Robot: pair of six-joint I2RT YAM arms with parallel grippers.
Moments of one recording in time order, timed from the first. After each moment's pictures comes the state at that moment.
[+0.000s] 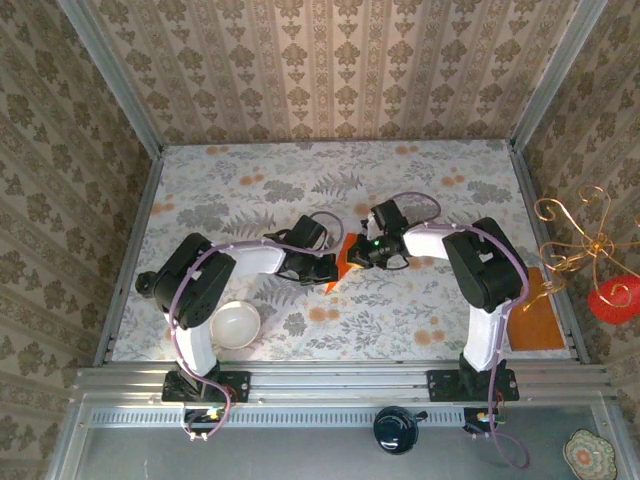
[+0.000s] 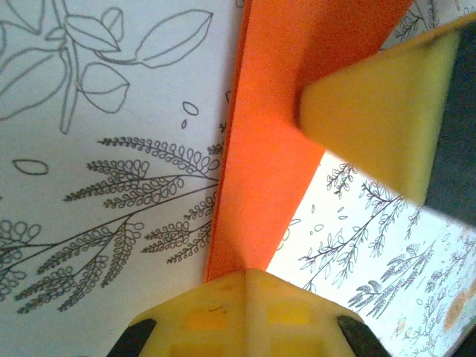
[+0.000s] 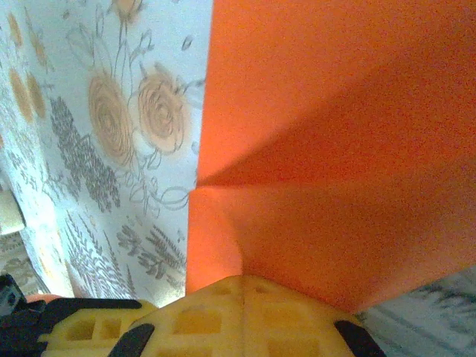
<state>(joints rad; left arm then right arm) -0.74 1.84 0.98 -0.22 0.44 -0.68 0.39 1.93 1.02 -0.15 -0.56 0.70</state>
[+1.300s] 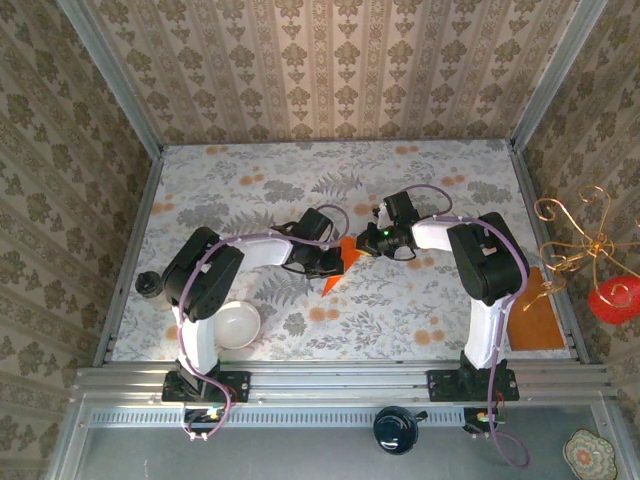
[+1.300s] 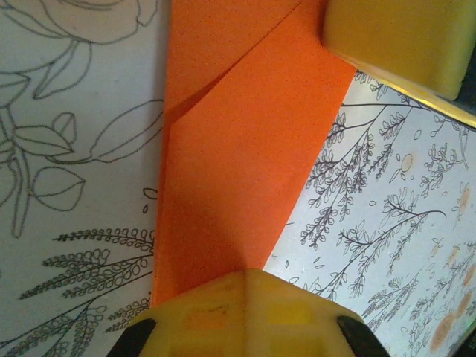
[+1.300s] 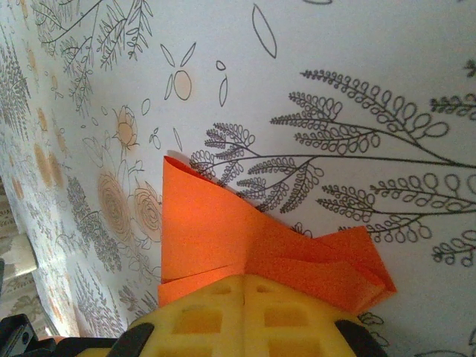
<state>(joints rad) -0.74 1.91 1.09 -0.26 0.44 -0.68 0.31 1.96 1.05 -0.10 -0.56 0.69</state>
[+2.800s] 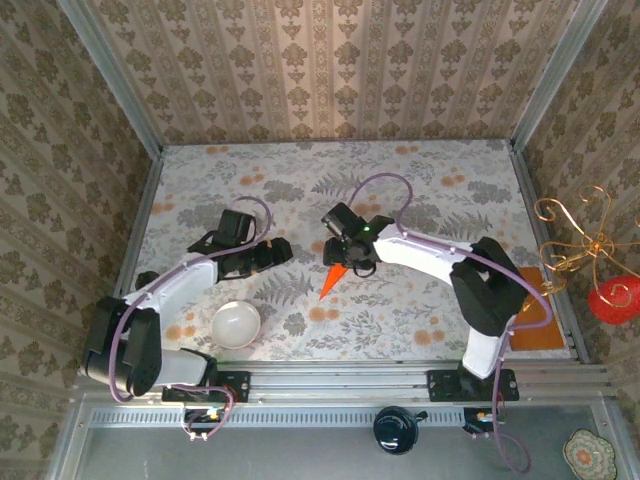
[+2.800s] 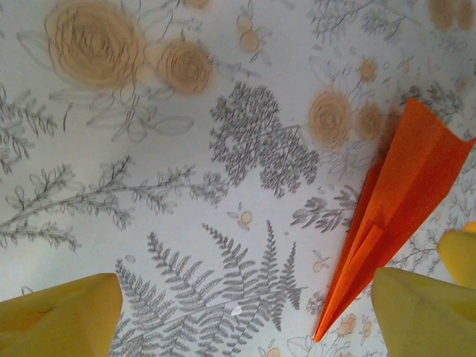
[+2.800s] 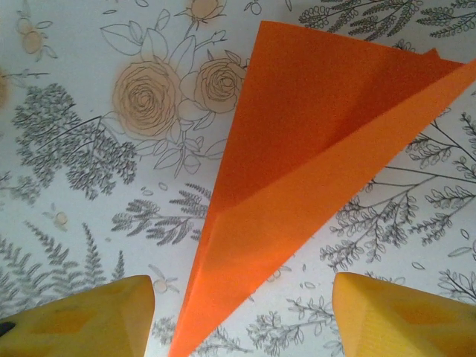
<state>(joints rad) -0.40 1.33 0.74 -0.38 0.30 -0.62 0.73 1.82 1.28 -0.64 0.11 0.81</state>
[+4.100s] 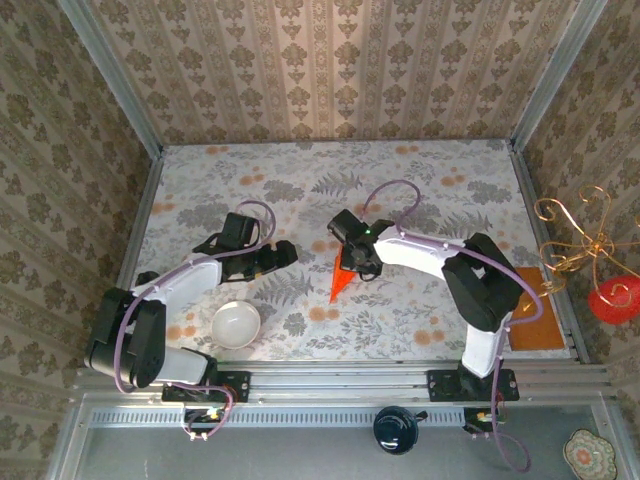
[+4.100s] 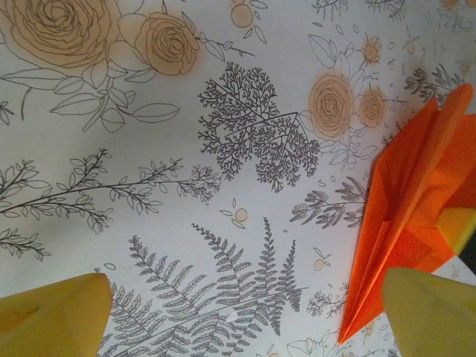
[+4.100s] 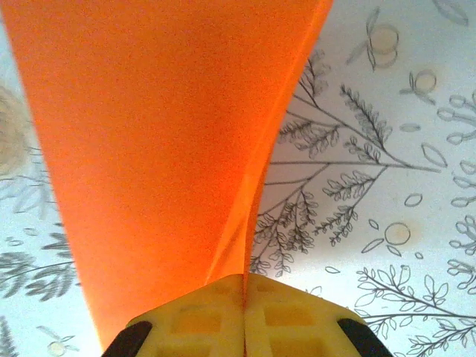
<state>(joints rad) -0.40 1.38 0.72 -0.32 0.33 -0.63 0.70 1.82 1.21 -0.64 0.19 0.92</state>
